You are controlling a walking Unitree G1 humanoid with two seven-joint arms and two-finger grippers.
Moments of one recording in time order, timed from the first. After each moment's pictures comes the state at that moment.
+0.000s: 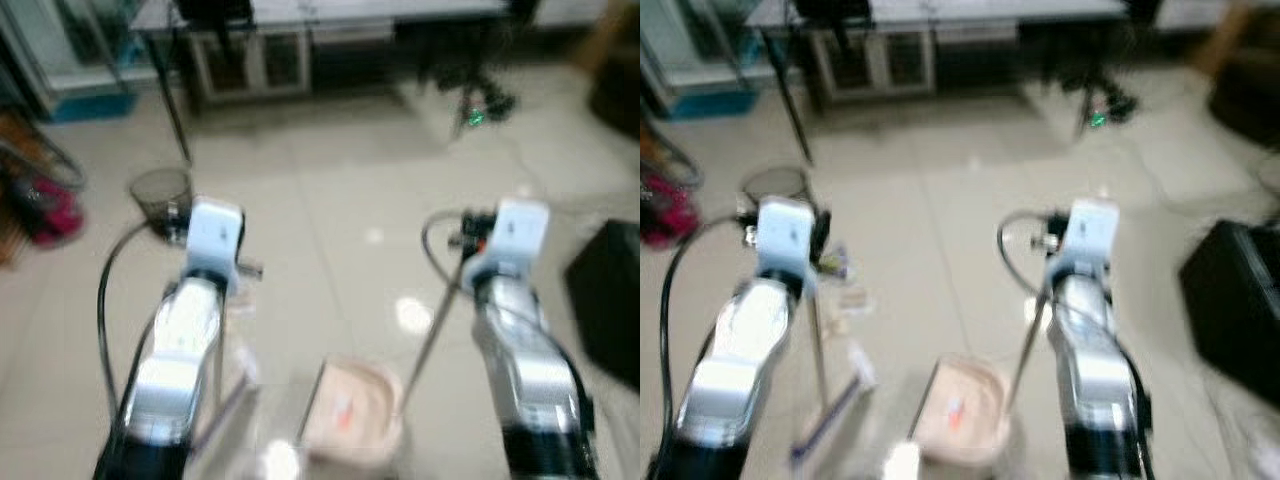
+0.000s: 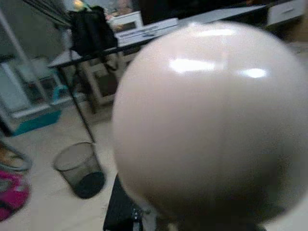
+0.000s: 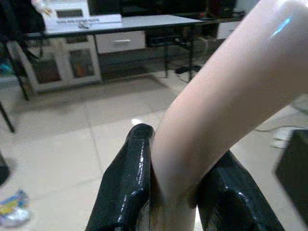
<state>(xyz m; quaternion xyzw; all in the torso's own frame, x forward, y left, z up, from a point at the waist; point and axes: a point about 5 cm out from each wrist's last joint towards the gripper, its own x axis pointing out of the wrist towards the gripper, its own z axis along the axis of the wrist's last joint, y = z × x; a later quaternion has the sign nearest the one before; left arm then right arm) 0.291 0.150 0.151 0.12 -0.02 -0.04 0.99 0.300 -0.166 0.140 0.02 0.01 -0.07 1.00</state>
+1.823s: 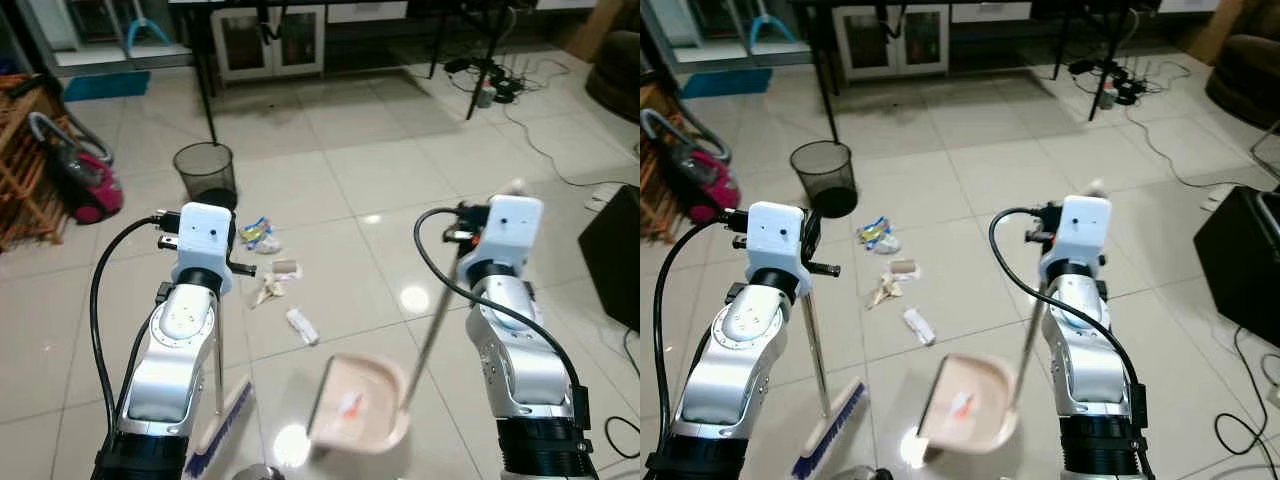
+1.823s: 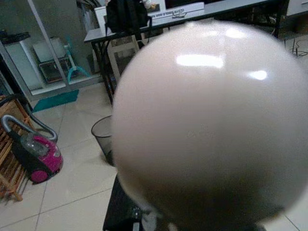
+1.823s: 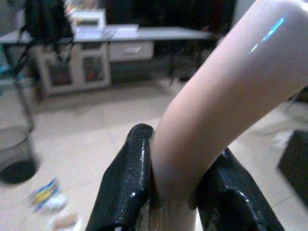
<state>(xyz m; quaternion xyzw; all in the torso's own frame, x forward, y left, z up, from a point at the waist) 0.291 0.159 0.150 0.11 -0.01 -0.01 0.99 0.305 -0.165 0.156 -0.01 -0.04 -0.09 1.00</state>
